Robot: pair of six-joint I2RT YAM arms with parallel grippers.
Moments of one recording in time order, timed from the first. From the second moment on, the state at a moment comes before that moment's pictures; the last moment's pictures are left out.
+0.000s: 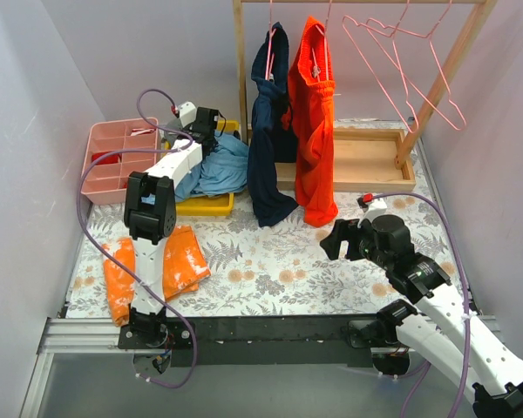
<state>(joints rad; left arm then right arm) -0.27 2.23 1.87 -0.37 -0.54 -0.67 0.55 0.61 0.57 -0.49 -0.04 0.40</state>
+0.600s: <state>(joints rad) -0.27 1.46 1.71 -0.33 -0.43 -0.54 0.55 0.60 0.57 -0.49 -0.04 0.40</state>
